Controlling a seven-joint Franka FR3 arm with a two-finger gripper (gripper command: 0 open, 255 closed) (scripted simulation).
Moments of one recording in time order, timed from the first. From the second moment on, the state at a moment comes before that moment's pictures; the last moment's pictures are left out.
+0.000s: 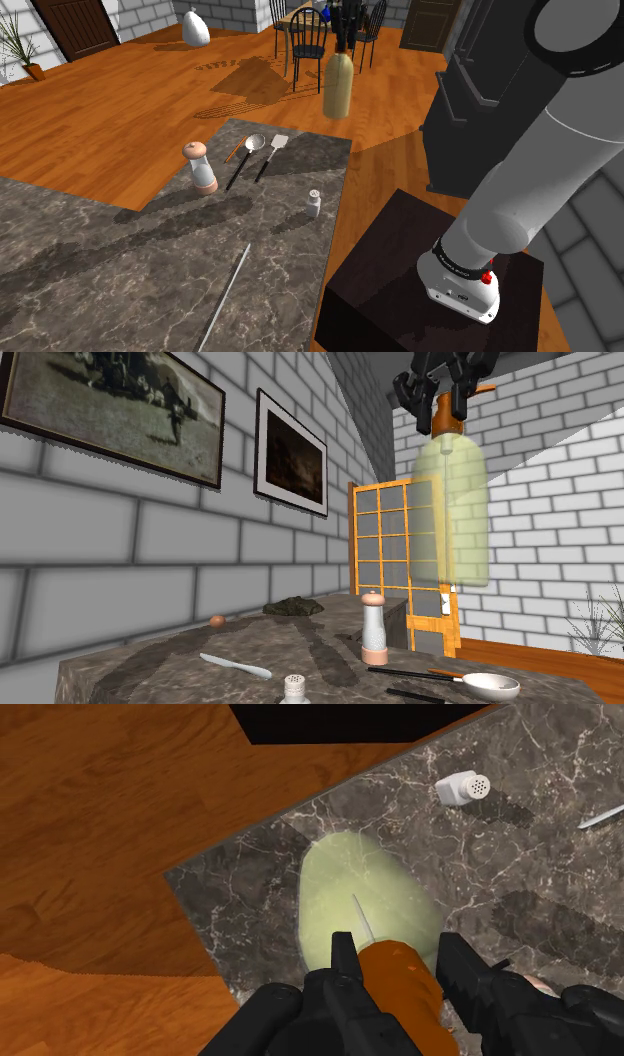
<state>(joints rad) -0.06 -0.03 -0.17 -1.48 0.03 1.36 -0.20</state>
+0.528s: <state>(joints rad) -0.06 0.04 -0.18 -1.28 0.05 1.22 -0.20</state>
